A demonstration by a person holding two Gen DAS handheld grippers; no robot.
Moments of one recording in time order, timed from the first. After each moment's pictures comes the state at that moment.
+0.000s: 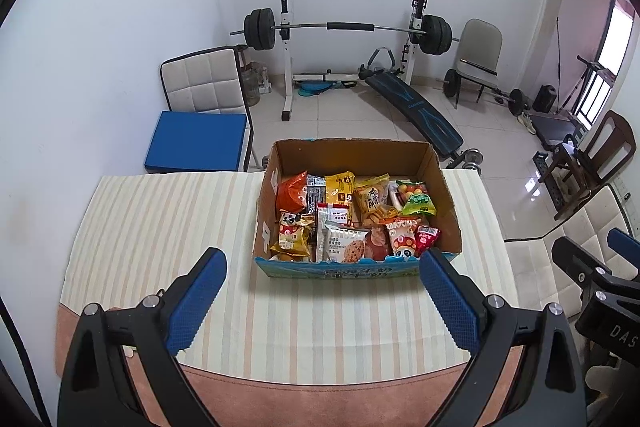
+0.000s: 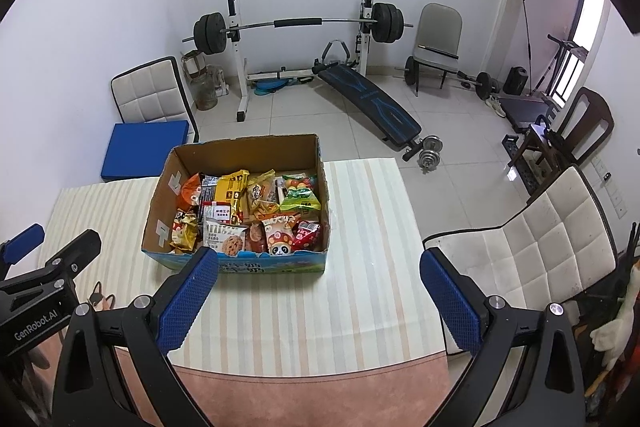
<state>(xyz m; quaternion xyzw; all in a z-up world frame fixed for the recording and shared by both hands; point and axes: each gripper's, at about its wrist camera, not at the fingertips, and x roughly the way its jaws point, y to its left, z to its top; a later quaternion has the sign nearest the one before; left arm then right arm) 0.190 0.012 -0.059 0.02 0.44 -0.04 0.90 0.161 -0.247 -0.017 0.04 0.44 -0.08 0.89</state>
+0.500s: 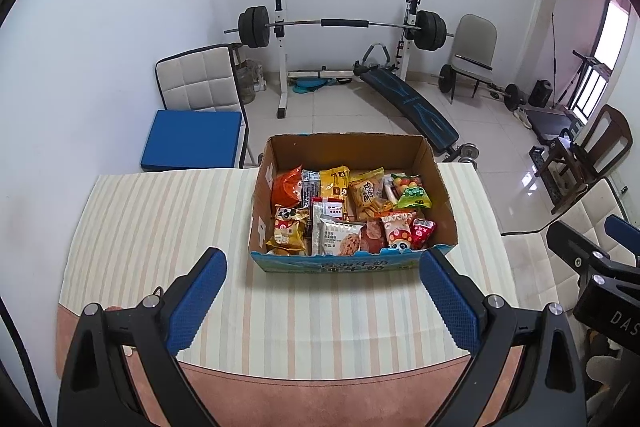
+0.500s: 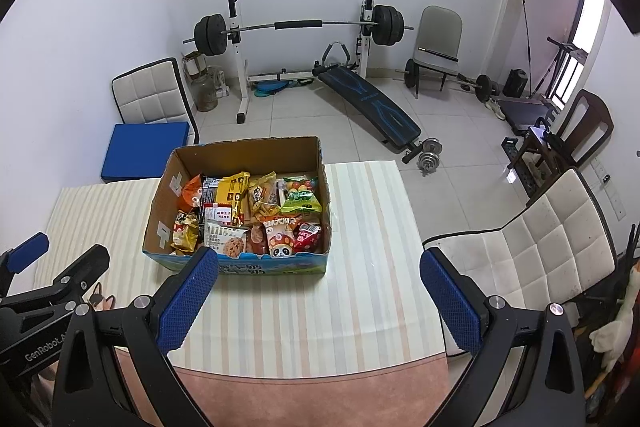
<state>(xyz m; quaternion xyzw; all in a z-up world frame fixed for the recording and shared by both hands) 0.184 0.010 -0.064 0.02 0.44 -0.05 0.89 0.158 -0.248 -0.016 0.03 0.44 -0.07 0.89</state>
